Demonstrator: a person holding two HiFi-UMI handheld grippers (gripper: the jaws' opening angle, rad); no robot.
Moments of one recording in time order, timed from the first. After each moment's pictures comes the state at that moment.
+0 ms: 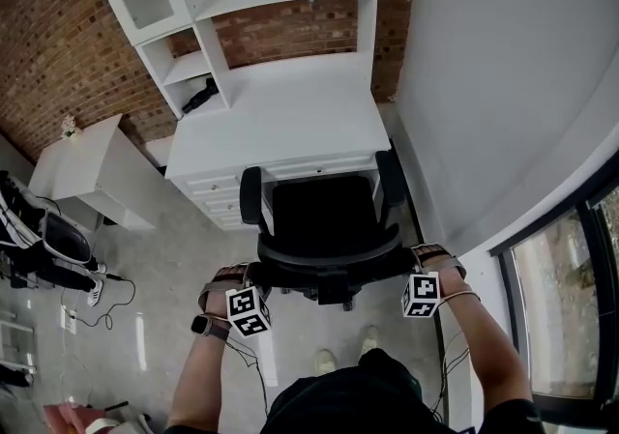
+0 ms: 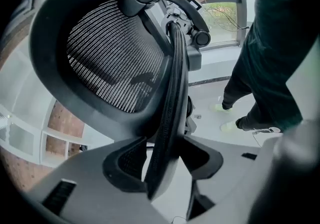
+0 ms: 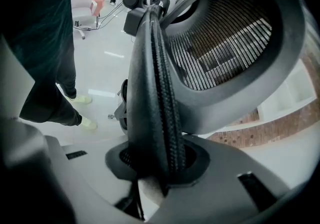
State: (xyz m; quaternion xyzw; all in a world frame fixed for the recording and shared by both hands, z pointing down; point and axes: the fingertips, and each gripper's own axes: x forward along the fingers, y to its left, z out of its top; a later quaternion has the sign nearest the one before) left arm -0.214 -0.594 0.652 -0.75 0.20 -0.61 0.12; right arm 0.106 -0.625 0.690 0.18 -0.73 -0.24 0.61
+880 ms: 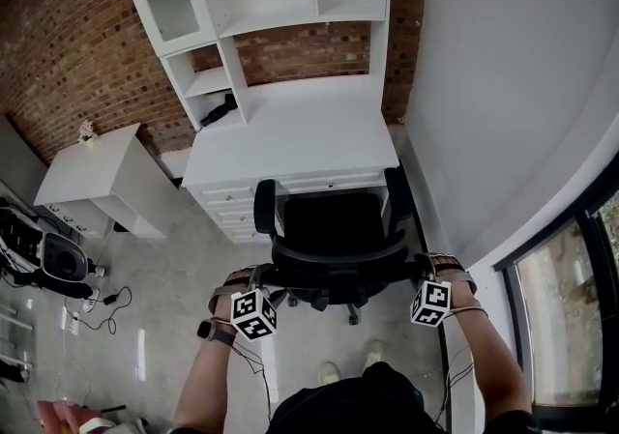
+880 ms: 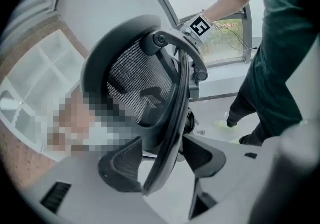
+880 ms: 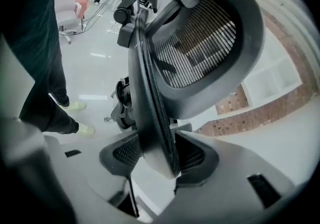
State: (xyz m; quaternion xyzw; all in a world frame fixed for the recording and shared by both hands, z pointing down) left arm -0.204 -0.579 0.601 -0.80 0.25 -0.54 0.11; right arm 0.119 -0.611 0.658 0.25 -0.72 -0.21 0.61
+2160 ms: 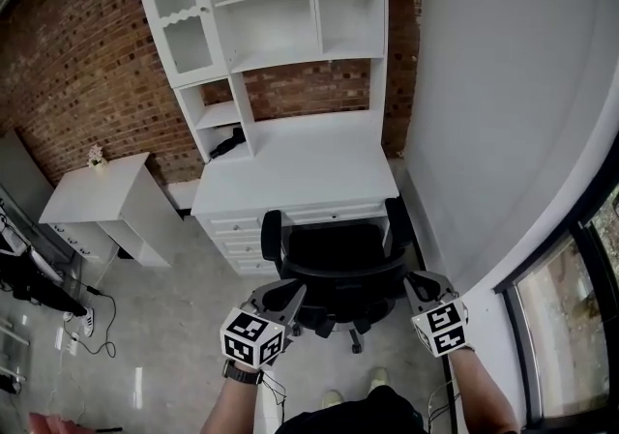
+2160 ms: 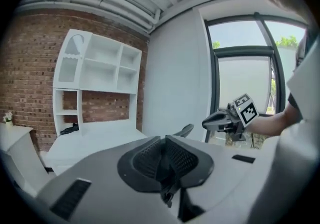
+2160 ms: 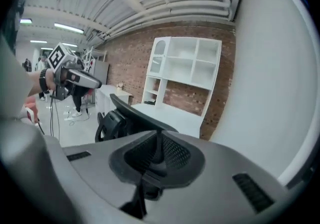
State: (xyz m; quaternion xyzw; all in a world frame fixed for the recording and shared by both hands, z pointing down) left arm -0.162 -0.565 0.433 -0.90 0.41 -0.11 -0.11; right arm 0.057 -0.581 0.467 0.48 -0.84 0.00 0.24
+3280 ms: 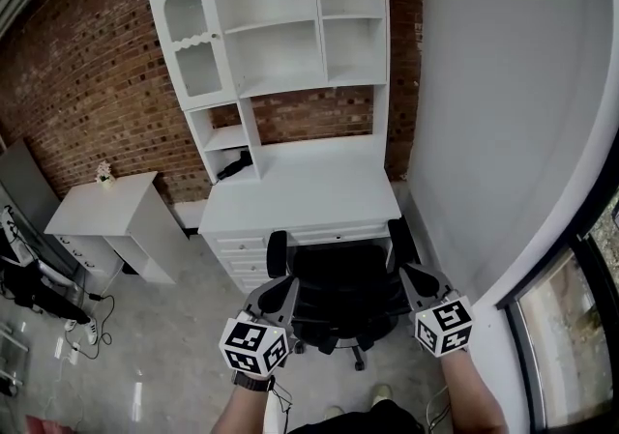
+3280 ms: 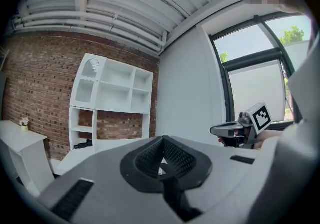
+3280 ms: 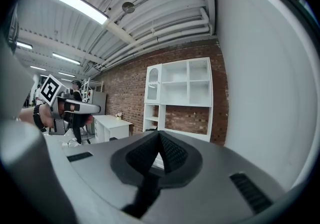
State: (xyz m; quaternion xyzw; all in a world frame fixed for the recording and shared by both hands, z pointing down) left arm -0.177 -0.569 0.360 -0.87 0.50 -0.02 -0.05; right arm 0.038 -0.590 0.379 0.49 -0.87 0.00 0.07
